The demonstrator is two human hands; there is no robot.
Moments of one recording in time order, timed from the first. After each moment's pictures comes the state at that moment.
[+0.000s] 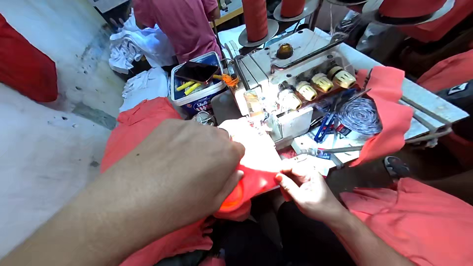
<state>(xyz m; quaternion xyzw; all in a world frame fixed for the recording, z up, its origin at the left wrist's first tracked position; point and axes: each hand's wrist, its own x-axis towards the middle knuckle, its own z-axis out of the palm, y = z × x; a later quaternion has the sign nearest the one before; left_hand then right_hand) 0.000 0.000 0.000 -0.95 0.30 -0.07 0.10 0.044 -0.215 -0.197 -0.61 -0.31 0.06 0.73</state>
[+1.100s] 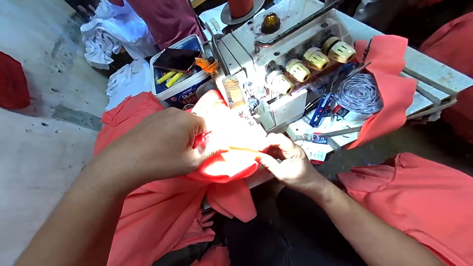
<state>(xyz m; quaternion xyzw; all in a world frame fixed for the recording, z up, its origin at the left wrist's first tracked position) 0.035 0.028 -0.028 -0.98 0.18 0.03 -0.06 0.068 -0.192 -0.212 -0.60 -0.35 -0.03 0.72</state>
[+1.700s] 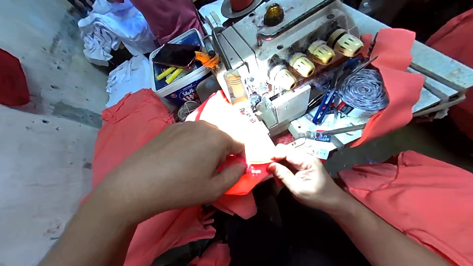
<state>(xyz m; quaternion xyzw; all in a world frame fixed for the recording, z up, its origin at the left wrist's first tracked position) 0.025 0.001 -0.032 -0.95 0.29 0.04 -0.08 0.049 -0.211 -0.197 -0.62 -0.33 0.03 0.71</state>
